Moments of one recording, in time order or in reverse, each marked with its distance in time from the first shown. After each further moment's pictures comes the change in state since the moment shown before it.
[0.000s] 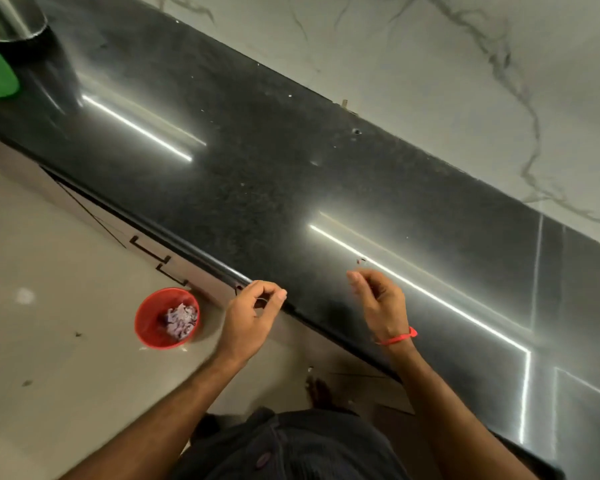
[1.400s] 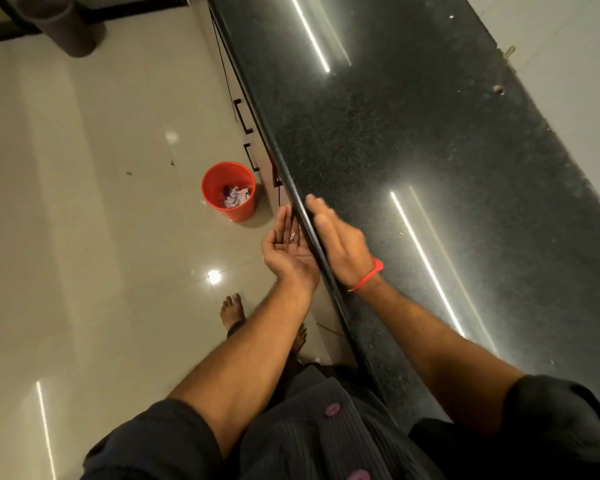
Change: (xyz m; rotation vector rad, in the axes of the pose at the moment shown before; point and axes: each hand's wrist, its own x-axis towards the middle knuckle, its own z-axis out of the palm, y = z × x) left_hand -0.030 0.019 0.210 -1.640 1.264 -0.192; right_hand 0.011 0.046 -0.015 0.040 -1.033 -0.406
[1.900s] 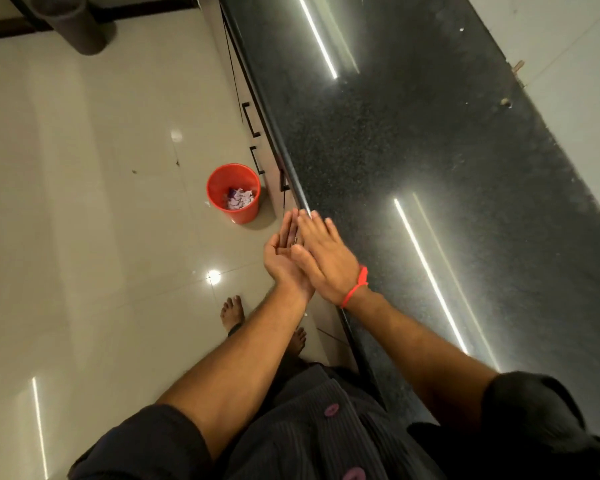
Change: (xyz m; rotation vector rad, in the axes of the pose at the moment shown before) left_hand 0.004 0.015 -0.006 -0.015 0.010 -0.104; right_hand -0.002 0.001 0.022 -0.505 -0.216 -0.139
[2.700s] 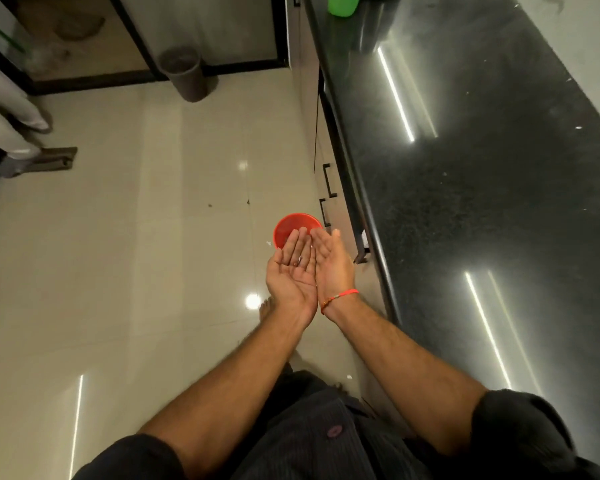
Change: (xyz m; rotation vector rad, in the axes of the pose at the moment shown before) left_hand 0.065 0.151 0.062 0.027 -0.027 0.205; right_hand 0.190 -0.104 0.025 1.606 0.218 0.637
